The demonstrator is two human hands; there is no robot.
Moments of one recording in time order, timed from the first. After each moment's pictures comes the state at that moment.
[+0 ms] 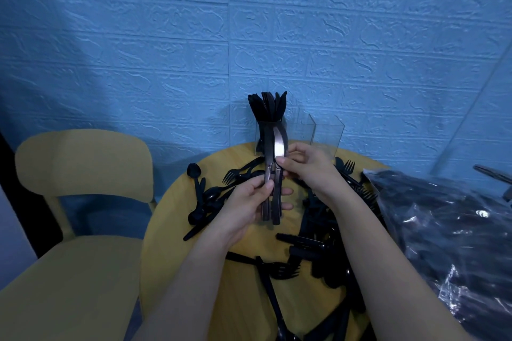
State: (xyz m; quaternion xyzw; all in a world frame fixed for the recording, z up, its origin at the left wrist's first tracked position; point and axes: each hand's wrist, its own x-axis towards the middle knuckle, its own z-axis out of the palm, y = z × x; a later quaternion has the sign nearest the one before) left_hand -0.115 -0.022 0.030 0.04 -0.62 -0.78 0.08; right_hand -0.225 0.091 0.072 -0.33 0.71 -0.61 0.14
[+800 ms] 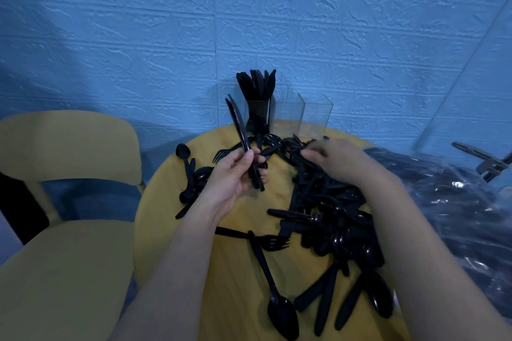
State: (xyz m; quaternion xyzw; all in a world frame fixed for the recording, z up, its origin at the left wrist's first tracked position) left_hand -0.116 -0.028 0.032 0.09 -0.54 -0.82 0.14; right_hand -0.224 0.146 0.089 -0.31 0.94 -0.14 0.03
